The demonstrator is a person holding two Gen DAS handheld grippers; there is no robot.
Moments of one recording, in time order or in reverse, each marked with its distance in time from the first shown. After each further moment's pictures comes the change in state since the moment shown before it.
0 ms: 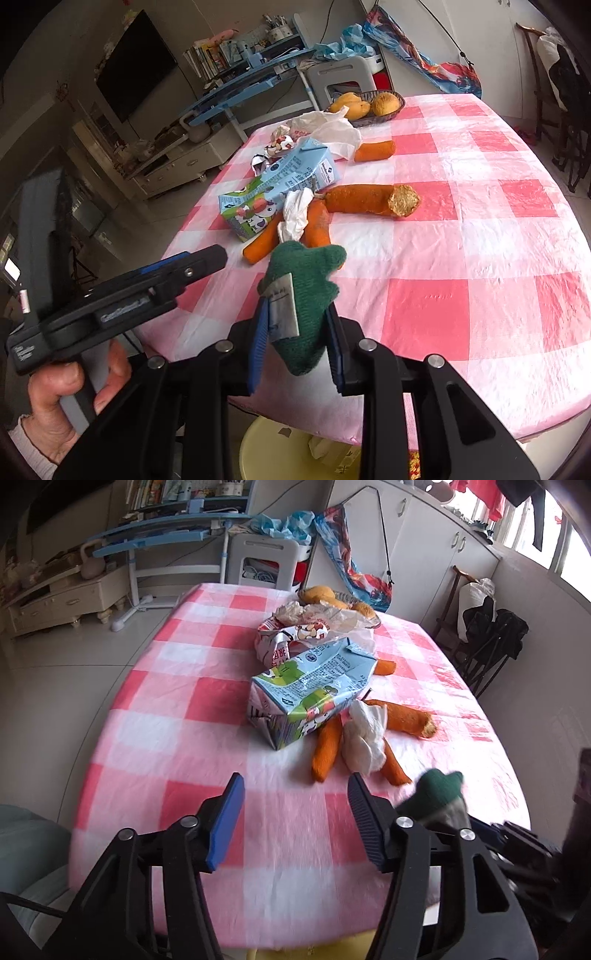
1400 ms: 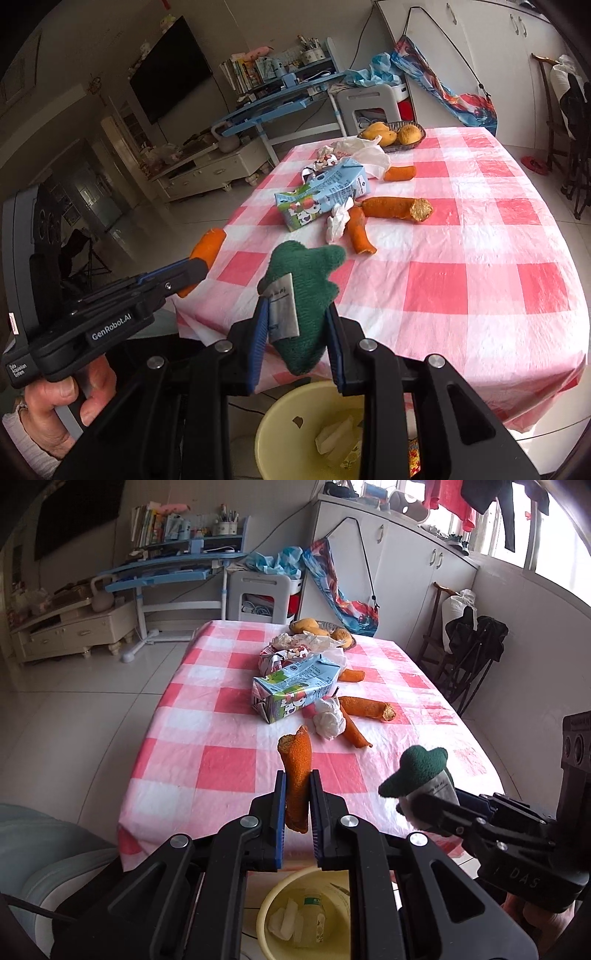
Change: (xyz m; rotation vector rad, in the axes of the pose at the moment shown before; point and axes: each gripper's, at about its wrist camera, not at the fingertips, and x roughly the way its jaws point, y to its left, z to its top) left arm -0.116 -0.009 -0.066 0.060 -0.152 0.016; right arm -0.050 0.034 -0.032 -0.109 -0.079 0.052
